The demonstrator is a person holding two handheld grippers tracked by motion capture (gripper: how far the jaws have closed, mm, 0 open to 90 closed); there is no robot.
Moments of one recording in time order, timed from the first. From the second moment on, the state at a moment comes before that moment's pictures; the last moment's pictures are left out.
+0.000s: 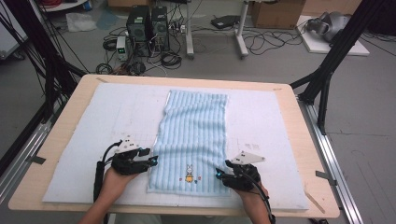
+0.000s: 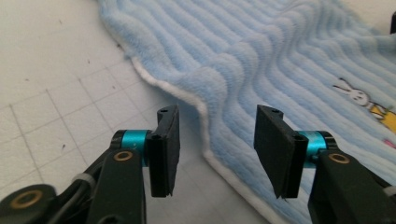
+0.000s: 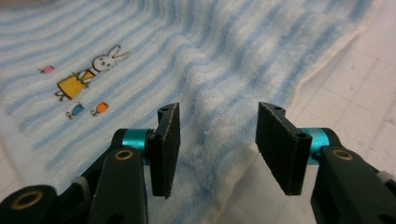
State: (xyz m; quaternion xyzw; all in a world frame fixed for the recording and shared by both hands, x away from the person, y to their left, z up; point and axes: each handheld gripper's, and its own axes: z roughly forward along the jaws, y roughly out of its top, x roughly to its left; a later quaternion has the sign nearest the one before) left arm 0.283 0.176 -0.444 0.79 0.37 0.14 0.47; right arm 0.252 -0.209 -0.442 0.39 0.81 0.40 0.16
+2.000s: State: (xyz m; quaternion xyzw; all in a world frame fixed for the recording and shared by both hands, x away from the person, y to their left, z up) left arm 0.255 0.182 -0.435 0.79 0.34 0.10 0.50; right arm 0.254 -0.211 -0.442 0.38 0.83 0.38 0.15
